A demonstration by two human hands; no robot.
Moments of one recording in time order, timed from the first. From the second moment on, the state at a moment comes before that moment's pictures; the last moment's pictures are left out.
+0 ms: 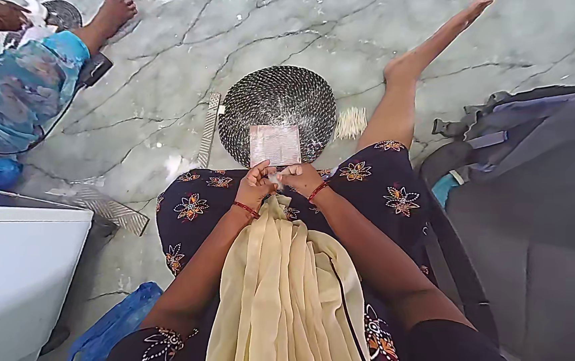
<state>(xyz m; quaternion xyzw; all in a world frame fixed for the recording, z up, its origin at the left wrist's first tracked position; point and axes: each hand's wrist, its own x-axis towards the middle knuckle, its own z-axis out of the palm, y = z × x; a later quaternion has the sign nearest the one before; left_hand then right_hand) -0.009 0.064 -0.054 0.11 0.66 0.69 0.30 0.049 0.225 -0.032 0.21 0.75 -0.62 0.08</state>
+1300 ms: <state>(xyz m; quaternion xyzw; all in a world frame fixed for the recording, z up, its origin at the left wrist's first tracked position) -0.013 0.070 -0.052 -0.08 0.59 0.77 0.25 0.047 0.227 -0.033 0.21 0.73 -0.63 0.16</state>
